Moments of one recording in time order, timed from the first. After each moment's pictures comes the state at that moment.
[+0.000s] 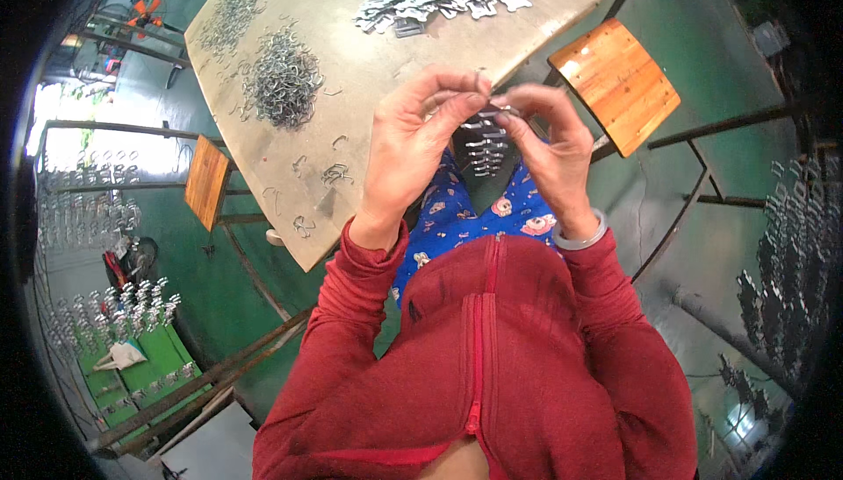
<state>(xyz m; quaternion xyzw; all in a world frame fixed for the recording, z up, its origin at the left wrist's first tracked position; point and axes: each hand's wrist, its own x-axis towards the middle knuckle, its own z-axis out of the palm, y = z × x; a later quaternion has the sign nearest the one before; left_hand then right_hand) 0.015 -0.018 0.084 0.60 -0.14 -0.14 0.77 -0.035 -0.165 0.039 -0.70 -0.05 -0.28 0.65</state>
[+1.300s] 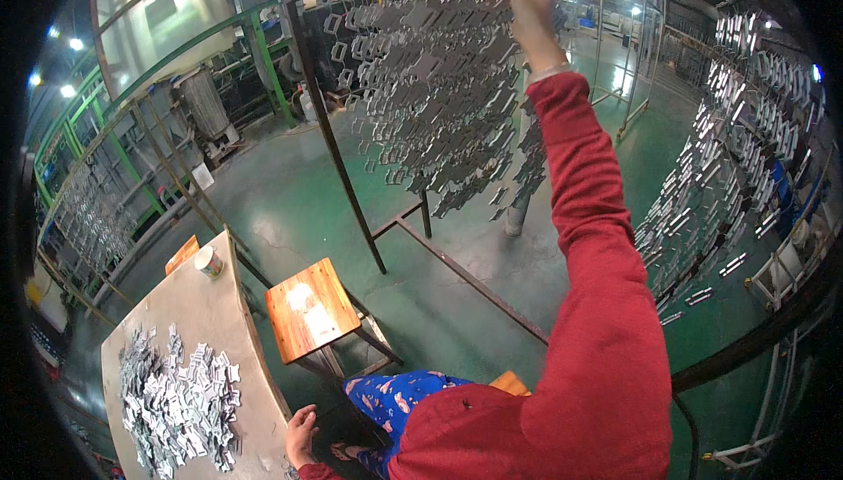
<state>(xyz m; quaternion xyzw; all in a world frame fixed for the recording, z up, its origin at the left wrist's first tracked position) 0.108 -0.065 -0.095 0.69 -0.32 -0.51 0.40 -0.432 -0.458 0.391 -0.57 0.17 -0.79 0.15</state>
